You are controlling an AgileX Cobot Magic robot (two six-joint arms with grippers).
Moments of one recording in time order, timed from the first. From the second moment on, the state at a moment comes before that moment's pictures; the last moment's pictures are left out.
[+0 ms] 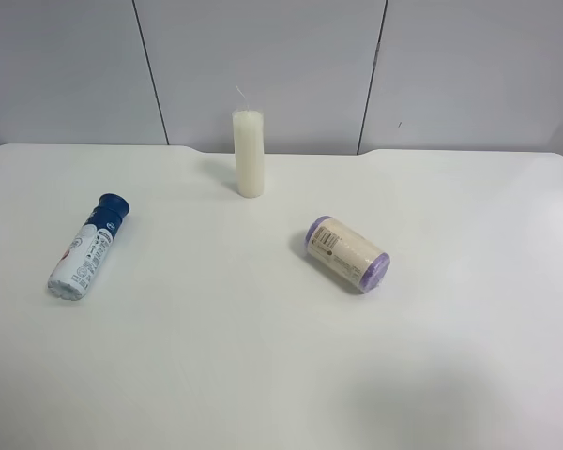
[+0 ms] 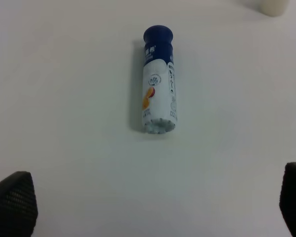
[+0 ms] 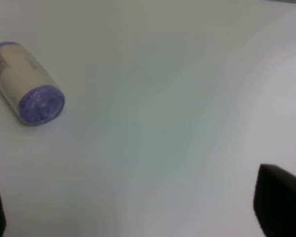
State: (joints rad) left arm 0.03 0.17 -0.67 -0.07 1.12 0.10; right arm 0.13 0.00 -0.49 0.02 1.07 0.00
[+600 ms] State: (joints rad) left arm 0.03 0.00 -0.51 -0.07 1.07 0.11; right arm 0.13 0.00 -0.49 0.02 1.07 0.00
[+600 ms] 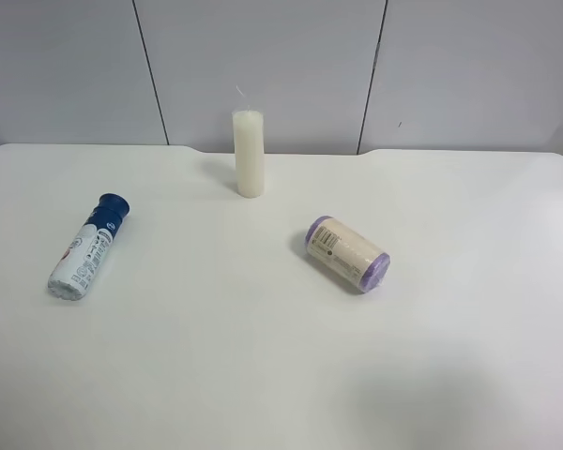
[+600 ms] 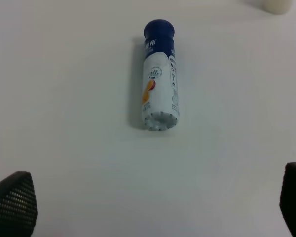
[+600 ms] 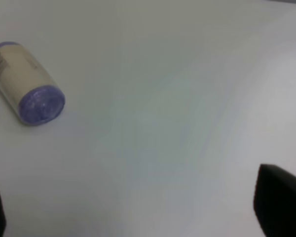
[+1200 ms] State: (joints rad) left arm 0.03 0.00 -0.51 -0.07 1.06 0.11; right arm 0.13 0.00 -0.49 0.02 1.07 0.00
